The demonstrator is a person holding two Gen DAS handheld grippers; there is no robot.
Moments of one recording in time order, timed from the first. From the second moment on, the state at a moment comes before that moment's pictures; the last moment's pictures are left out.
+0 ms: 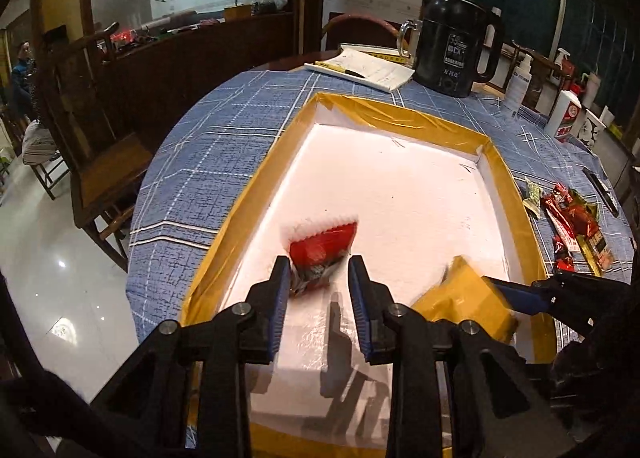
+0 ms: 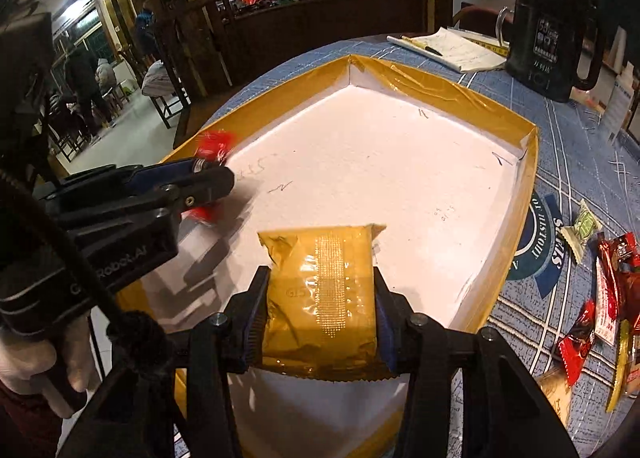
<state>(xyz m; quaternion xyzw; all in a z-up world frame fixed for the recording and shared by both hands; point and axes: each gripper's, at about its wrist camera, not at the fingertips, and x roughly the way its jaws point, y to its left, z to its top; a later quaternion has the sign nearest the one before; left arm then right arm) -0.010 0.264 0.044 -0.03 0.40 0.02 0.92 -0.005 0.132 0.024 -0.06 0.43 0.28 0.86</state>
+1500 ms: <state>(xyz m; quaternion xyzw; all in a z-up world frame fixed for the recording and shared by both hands) -0.026 0.023 0.022 0.01 0.45 -0.16 0.88 -0.034 -0.198 0.029 0.16 0.39 0.11 0.90</state>
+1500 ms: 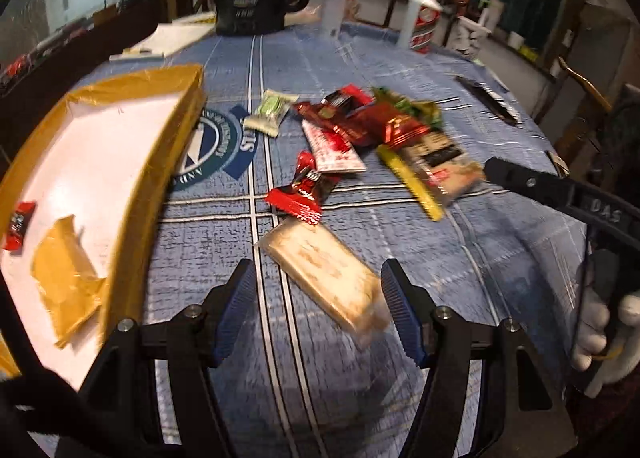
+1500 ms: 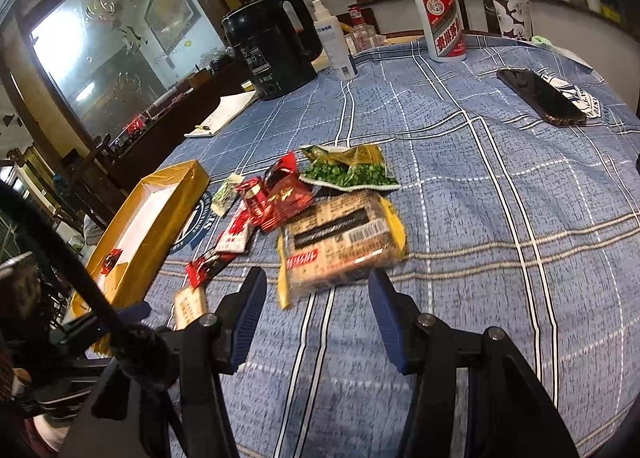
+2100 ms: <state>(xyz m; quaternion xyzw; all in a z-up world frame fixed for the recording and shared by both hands) -0.015 0.017 0.013 0.02 0.45 -0.17 0.88 0.017 -0.168 0.011 0.05 0.42 0.07 0.90</state>
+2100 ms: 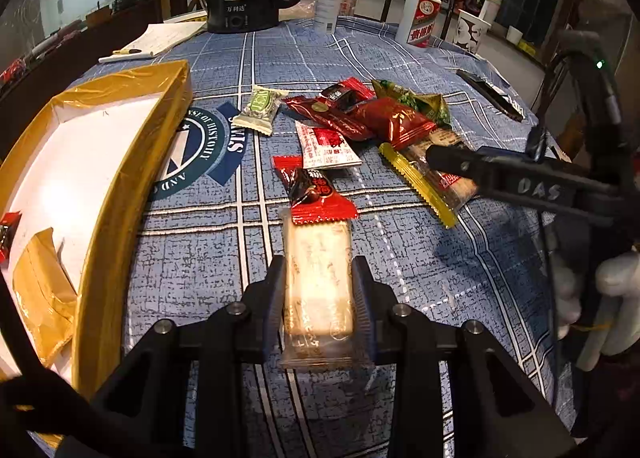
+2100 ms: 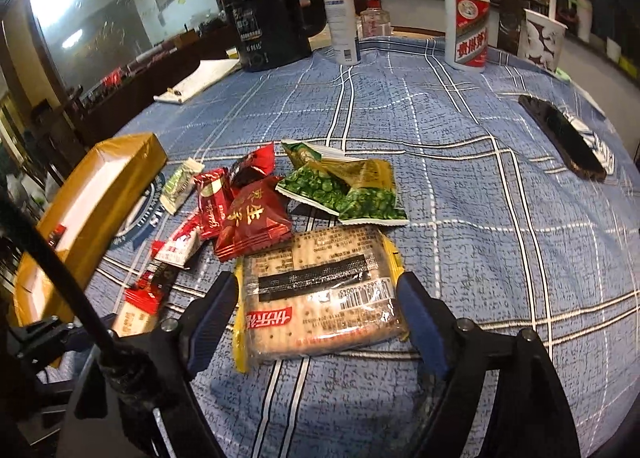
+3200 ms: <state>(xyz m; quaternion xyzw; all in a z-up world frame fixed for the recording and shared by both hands) -0.068 0.035 0.053 -0.01 0.40 -0.19 0.90 -0.033 -0.143 0.021 0.01 0.43 0.07 0.90</state>
